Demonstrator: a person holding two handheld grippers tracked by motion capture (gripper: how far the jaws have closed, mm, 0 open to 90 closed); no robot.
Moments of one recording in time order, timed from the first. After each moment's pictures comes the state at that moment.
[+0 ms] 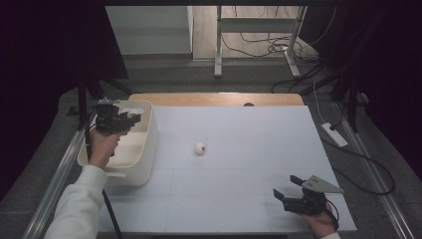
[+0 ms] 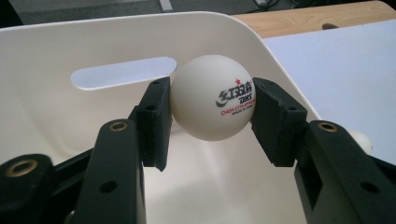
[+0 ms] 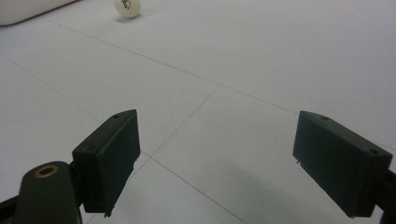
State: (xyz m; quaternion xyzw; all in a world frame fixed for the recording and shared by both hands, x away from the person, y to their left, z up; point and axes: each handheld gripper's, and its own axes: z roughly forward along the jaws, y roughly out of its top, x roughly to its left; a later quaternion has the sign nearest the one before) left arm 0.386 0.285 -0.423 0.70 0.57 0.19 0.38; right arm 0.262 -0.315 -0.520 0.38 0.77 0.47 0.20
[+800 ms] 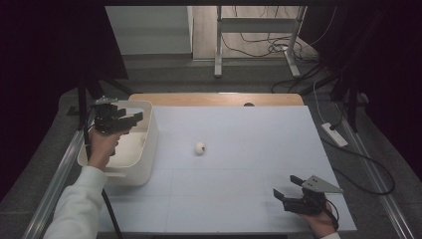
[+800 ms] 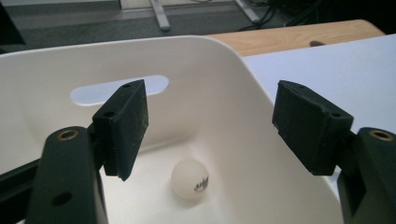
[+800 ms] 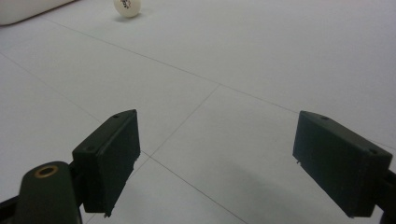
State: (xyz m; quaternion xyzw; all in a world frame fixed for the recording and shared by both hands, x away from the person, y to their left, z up) left arm 0.377 0.282 -0.412 0.69 0.56 0.20 0.42; right arm 0.262 -0.315 -0.520 0.38 0.77 0.47 0.20
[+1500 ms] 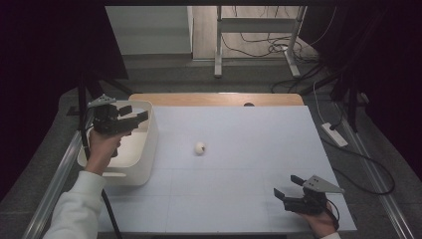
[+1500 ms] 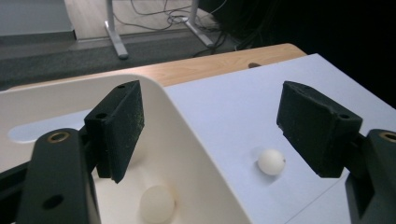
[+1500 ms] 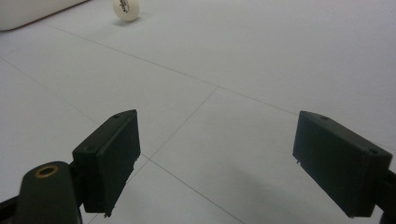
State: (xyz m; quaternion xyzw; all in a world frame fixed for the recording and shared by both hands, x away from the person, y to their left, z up) left arm 0.353 0.267 -0.388 0.69 0.49 0.18 0.50; right arm 0.262 -0.317 -0.520 0.38 0.77 0.47 0.20
